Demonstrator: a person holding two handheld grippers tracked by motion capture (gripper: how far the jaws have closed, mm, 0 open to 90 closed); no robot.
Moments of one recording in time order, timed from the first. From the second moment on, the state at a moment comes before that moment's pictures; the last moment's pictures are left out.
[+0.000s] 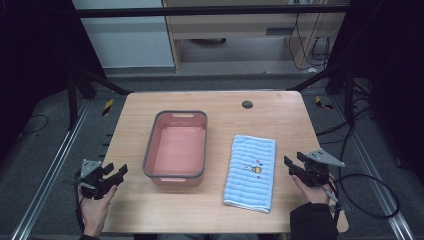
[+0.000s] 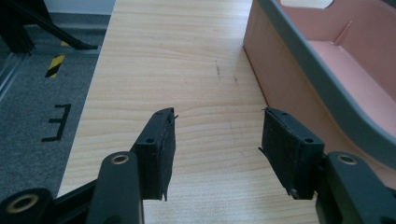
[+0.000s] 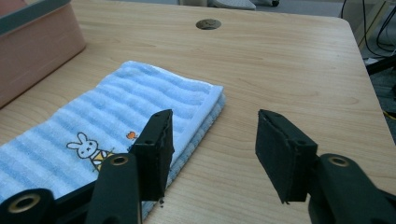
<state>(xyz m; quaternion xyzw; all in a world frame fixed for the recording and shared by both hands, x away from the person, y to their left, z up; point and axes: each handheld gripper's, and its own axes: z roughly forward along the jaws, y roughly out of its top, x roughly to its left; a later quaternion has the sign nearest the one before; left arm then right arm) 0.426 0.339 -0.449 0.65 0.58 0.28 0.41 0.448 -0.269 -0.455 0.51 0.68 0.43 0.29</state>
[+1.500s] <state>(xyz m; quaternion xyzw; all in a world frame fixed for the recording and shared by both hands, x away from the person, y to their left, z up) 0.413 0.269 -0.385 0.67 0.48 0.30 0.47 0.459 -0.246 -0.393 0.46 0.68 0.49 0.30</state>
